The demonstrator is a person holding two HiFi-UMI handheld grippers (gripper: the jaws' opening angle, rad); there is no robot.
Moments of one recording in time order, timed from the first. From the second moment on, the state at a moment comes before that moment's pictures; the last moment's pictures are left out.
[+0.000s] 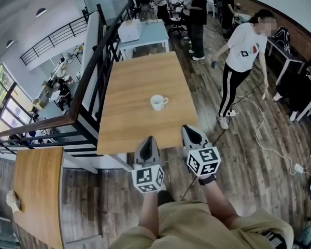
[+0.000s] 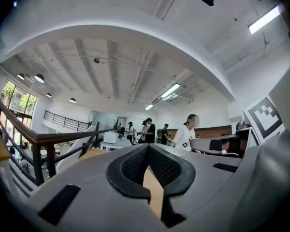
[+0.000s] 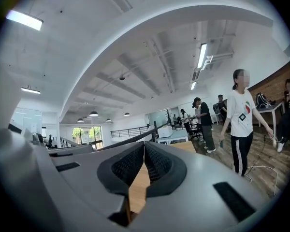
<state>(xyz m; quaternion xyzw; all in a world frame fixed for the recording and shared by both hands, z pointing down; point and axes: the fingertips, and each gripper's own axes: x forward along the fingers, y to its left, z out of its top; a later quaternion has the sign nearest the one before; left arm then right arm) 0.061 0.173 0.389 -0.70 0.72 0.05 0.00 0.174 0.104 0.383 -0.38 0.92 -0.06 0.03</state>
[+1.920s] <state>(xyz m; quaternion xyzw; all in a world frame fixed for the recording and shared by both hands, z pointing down) -0.127 -0.202 0.503 -0.78 0.62 -0.01 -0.10 -0.023 -0.239 0.577 -0.47 0.85 -0.18 -0.15</state>
